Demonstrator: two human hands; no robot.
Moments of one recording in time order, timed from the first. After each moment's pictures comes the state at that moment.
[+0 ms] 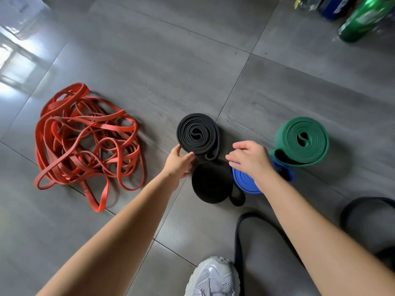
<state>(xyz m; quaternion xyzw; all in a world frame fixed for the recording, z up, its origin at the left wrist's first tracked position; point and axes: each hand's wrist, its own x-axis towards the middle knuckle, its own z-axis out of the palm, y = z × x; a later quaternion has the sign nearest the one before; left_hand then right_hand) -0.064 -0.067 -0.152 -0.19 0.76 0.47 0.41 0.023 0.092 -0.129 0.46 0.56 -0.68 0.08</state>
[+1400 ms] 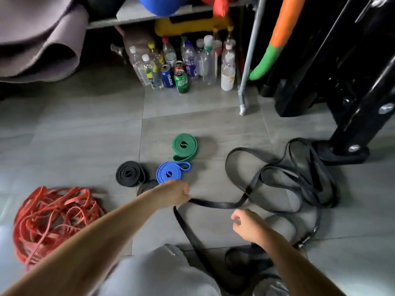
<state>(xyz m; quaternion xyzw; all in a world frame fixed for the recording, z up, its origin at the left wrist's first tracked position) 0.121 0.017 0.034 0.52 0.75 -0.10 0.39 0.374 0.059 -0.024 0.47 0.76 -0.40 0.19</state>
